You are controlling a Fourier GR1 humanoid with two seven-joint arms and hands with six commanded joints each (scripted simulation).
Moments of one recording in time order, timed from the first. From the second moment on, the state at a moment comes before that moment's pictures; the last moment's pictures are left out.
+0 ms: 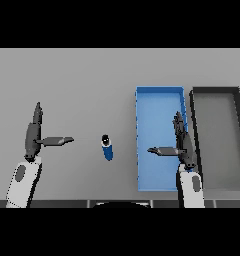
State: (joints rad) left arm -0.11 0.43 -0.16 -1.48 0.24 0.26 0.01; right arm 0.00 0.00 0.00 -1.57 0.00 0.00 0.00
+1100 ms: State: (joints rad) left arm 0.01 0.62 -0.38 -1.63 0.21 -0.17 -0.10; right arm 0.10 -0.17 0.07 -1.70 0.16 0.06 -0.11
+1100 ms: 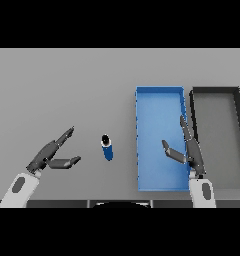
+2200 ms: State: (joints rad) left arm -0.20 0.25 -0.58 -1.35 0.00 -0.10 -0.06; right arm 0.11 -0.17 0.06 -1.70 0.15 0.06 -0.11
